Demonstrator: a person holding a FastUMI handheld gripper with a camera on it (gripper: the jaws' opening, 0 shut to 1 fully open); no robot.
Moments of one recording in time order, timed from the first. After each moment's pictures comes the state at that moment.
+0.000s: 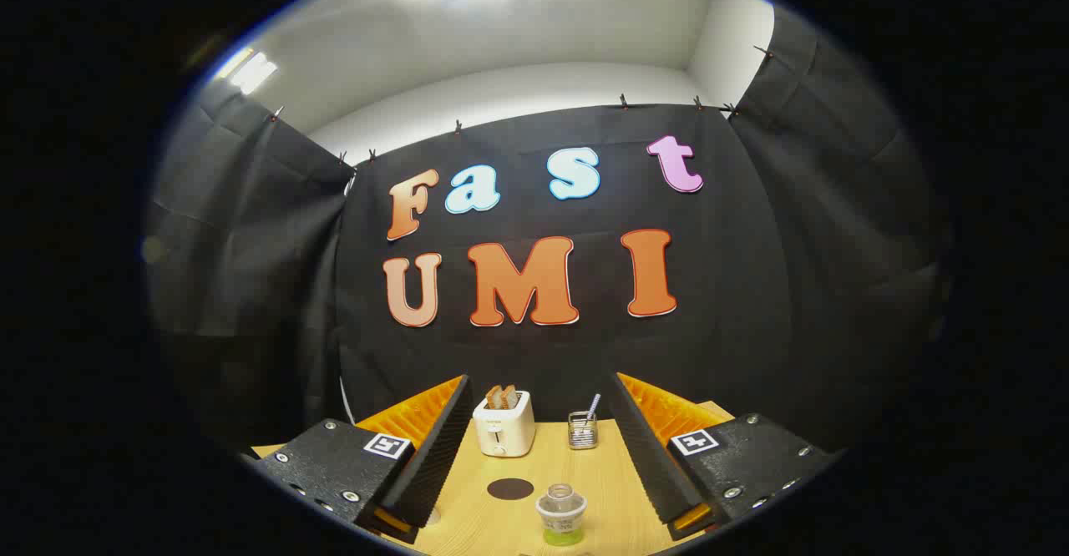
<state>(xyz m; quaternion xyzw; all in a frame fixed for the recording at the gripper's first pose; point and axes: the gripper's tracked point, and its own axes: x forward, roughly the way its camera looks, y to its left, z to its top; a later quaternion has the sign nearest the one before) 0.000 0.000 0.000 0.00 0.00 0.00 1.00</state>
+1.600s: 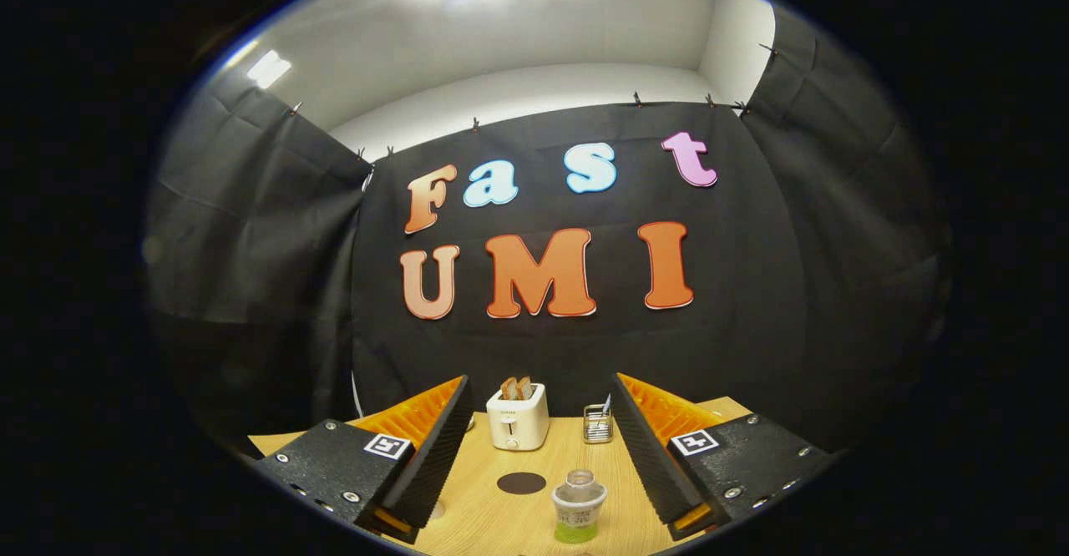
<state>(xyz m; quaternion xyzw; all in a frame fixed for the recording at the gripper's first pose) -0.004 0.011 -0.055 -0.02 0.00 0.02 1.00</state>
